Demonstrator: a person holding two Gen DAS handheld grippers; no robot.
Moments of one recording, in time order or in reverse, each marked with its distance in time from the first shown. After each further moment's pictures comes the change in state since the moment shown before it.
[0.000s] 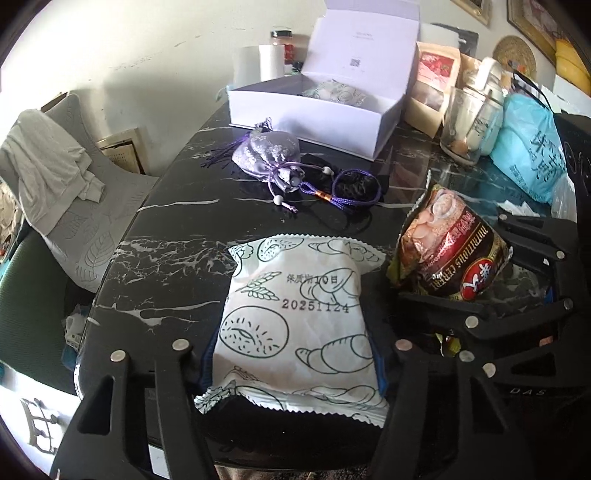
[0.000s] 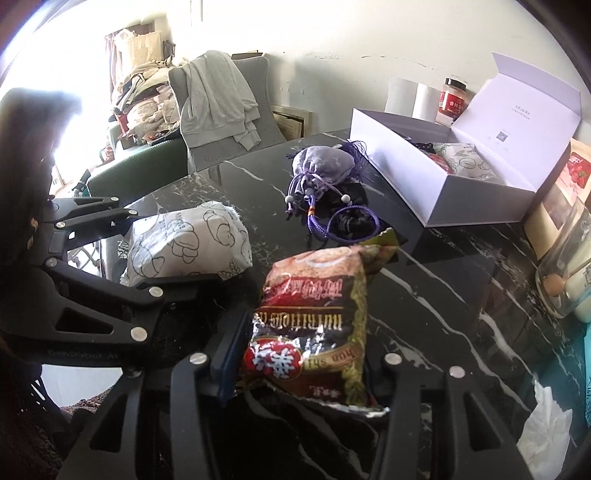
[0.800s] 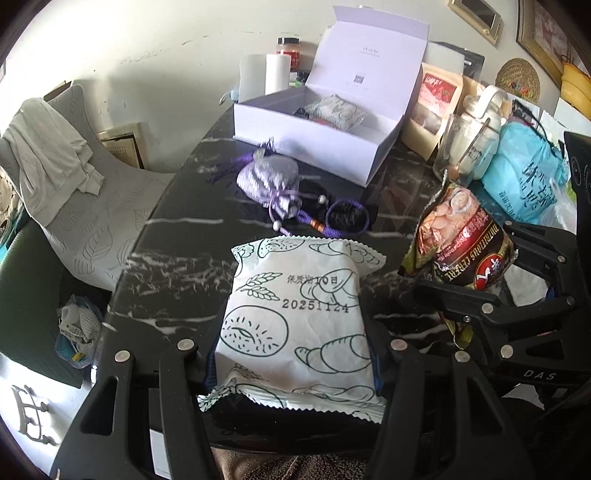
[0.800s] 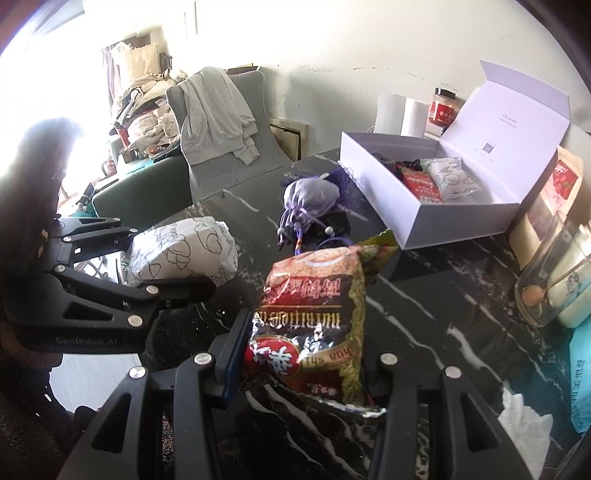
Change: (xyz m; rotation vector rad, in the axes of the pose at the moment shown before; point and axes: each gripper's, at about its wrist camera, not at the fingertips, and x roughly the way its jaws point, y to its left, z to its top) left arm -0.032 0.003 0.027 -0.052 0.015 -0.041; right arm -0.038 -0.013 0.021 0.032 -0.030 0.015
